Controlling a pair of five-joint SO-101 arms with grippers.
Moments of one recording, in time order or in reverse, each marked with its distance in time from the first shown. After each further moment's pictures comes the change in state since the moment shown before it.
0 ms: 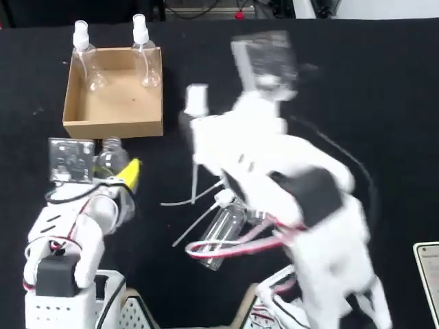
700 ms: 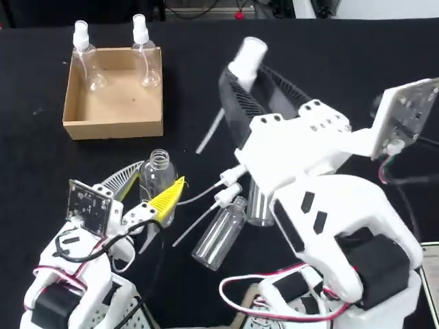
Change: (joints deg) left arm 21.9 -15.6 1.1 0.0 3.5; right arm 3.5 -13.1 -0.5 -14.4 0.0
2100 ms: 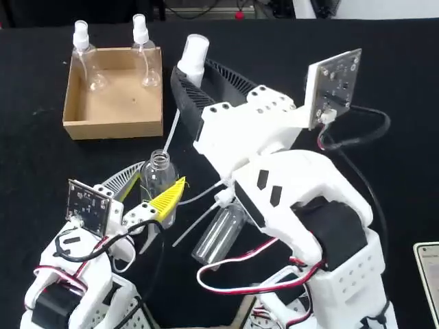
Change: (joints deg) left arm 0.4 -0.1 0.2 0.0 1.0; right arm -7.4 5.3 6.4 -8.5 0.0
